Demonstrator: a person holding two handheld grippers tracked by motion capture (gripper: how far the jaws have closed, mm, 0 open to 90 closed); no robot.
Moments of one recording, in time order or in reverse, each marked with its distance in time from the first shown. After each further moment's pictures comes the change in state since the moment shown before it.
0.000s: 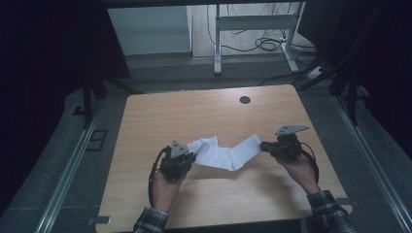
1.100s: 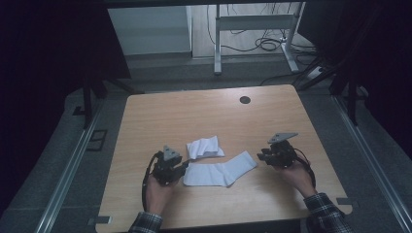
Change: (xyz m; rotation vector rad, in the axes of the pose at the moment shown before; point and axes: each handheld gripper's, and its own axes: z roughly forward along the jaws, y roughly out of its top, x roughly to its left) left arm 0.023 -0.017 0.015 0.079 0.081 -0.064; right arm 0.000 -0.023 0.027 0.127 -0.049 -0.067
